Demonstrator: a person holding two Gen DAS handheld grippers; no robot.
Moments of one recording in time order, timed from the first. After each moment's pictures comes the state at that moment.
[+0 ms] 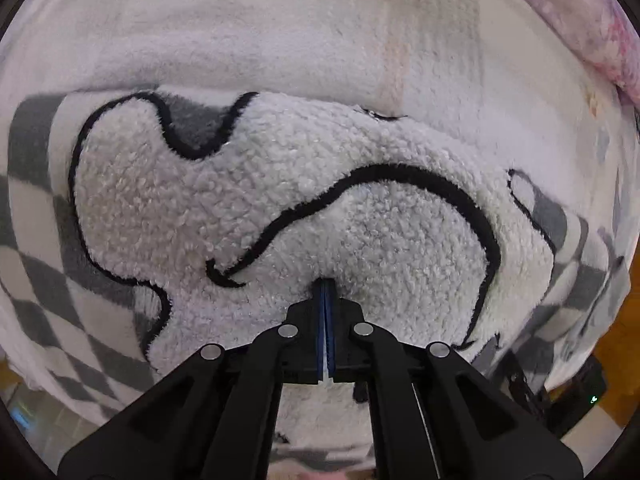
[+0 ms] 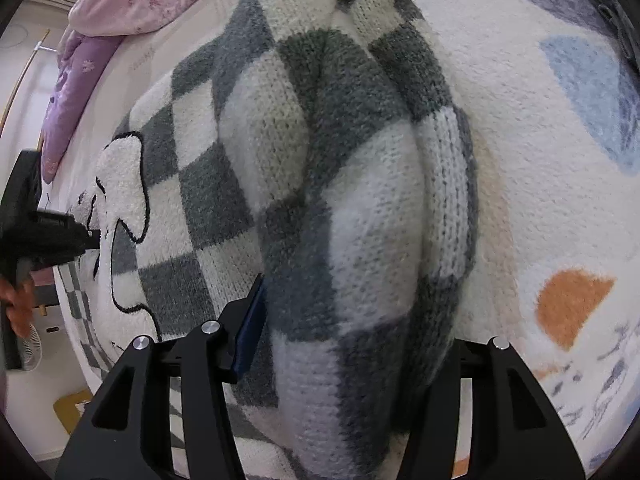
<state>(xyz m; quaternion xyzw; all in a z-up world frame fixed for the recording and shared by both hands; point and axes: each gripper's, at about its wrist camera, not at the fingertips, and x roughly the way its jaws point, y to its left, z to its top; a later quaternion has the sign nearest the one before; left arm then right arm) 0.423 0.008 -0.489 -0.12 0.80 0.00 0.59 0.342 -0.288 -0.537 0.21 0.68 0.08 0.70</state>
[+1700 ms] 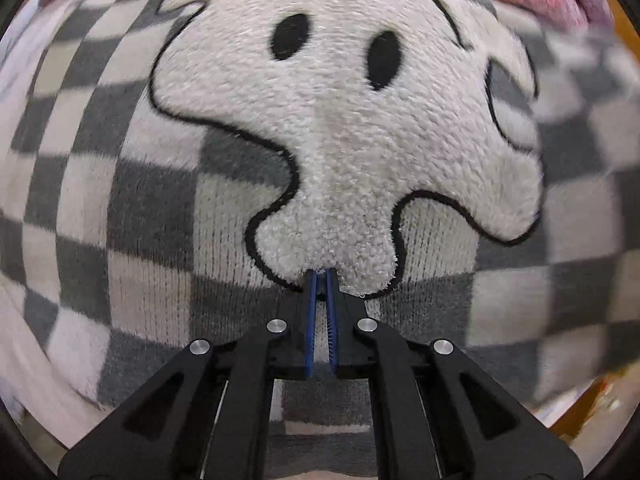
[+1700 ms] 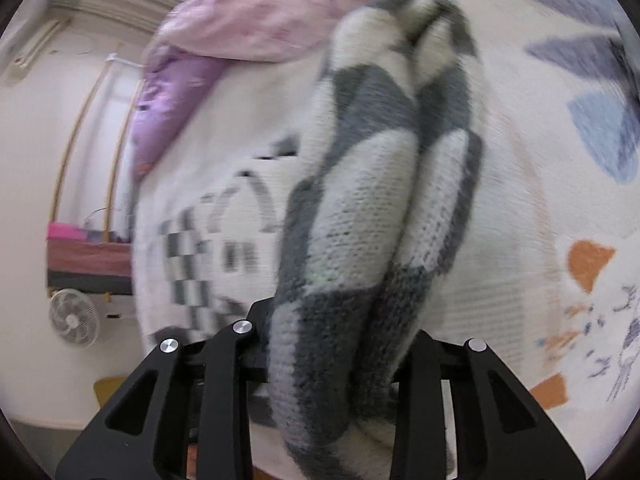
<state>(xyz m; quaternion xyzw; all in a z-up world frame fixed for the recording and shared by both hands) 0.116 -0.009 -0.452 -0.07 0.66 0.00 0.75 0.312 -0.282 -0.423 0.28 0.60 0.21 0.72</state>
